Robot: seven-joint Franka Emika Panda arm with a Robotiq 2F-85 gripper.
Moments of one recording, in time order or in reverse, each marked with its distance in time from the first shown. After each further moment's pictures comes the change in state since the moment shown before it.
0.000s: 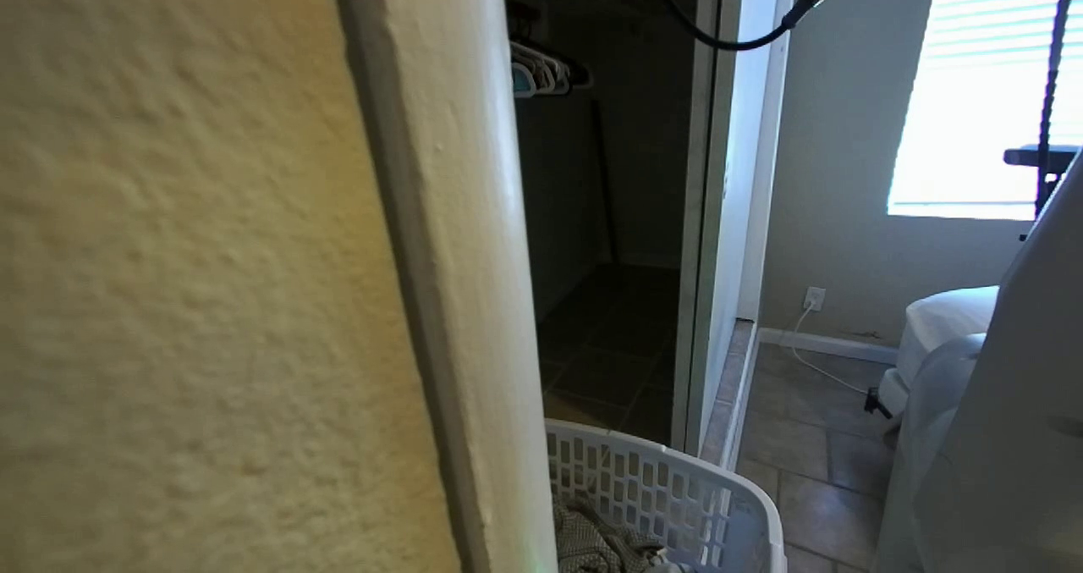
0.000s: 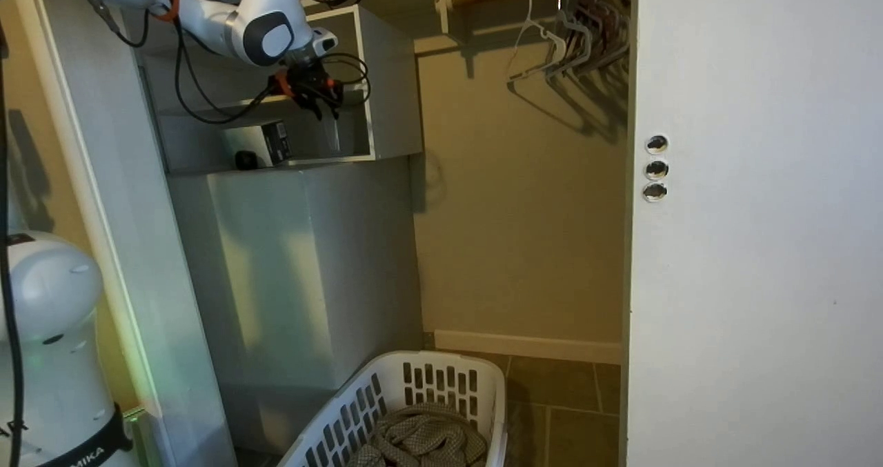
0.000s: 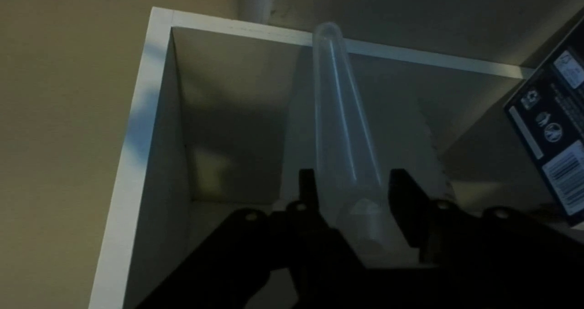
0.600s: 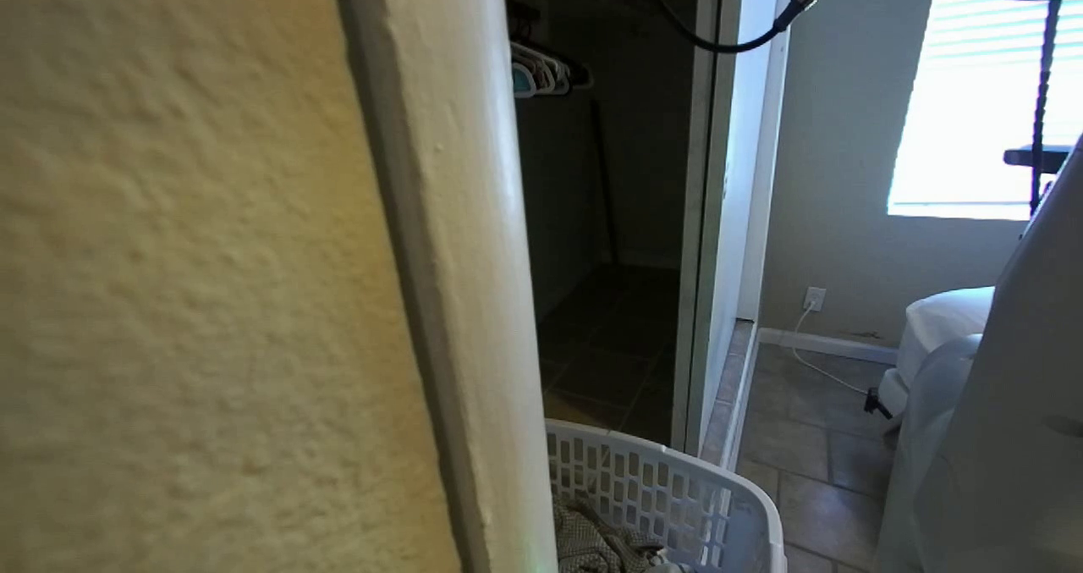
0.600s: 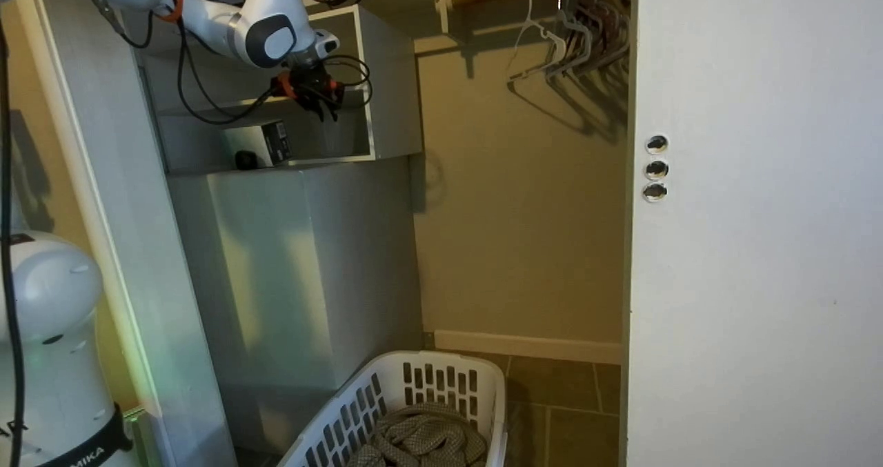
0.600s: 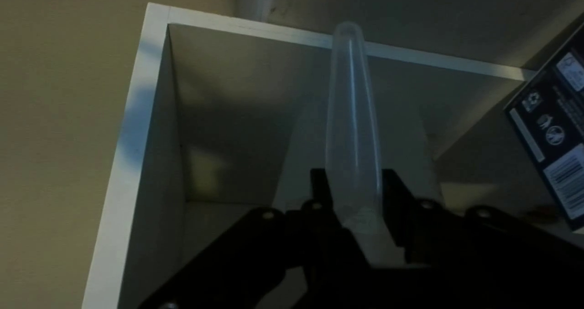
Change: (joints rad) arm -0.002 0.013 0.000 0.008 0.022 0.000 -0.032
